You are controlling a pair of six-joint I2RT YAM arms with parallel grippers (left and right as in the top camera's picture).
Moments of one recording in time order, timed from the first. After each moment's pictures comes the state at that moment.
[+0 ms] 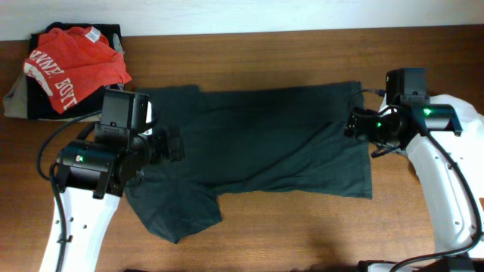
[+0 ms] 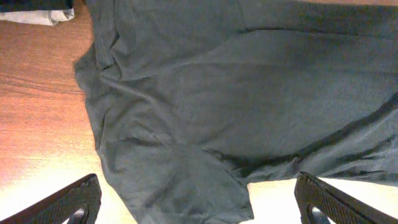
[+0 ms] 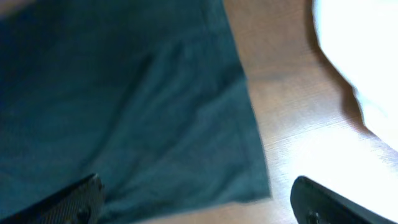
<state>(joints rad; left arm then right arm) -0.21 1.26 1.39 -1.18 -0.07 -0.28 -0.06 1.46 1.30 -1.04 0.00 0.31</state>
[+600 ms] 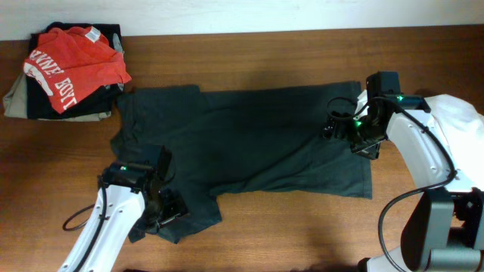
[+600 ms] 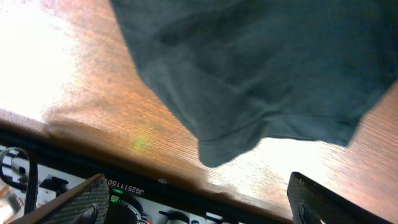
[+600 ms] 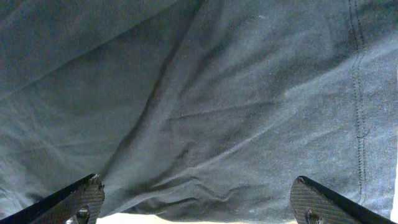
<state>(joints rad) -0.21 1.28 0.86 -1.29 0.01 -0.65 -0.06 1.69 1.25 -0.97 -0.29 0.33</state>
